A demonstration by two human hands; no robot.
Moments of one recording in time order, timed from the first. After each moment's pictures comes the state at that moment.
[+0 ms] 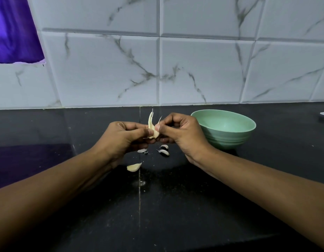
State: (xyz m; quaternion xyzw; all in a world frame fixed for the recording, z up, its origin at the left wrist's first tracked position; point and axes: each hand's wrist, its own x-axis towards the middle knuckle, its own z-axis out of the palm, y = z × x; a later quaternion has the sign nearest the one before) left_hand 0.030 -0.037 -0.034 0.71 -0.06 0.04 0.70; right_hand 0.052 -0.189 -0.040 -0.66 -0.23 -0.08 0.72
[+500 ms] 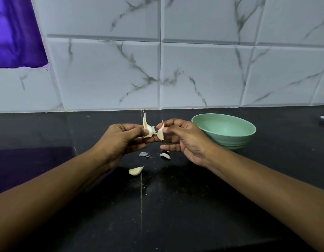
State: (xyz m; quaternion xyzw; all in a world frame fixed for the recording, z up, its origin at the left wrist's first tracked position) left_hand 0.035 -0.028 -0.031 0.69 -0.06 0.02 0.72; right_hand 0.055 -0.200 -0.032 -0.63 -0.19 0.09 0.75
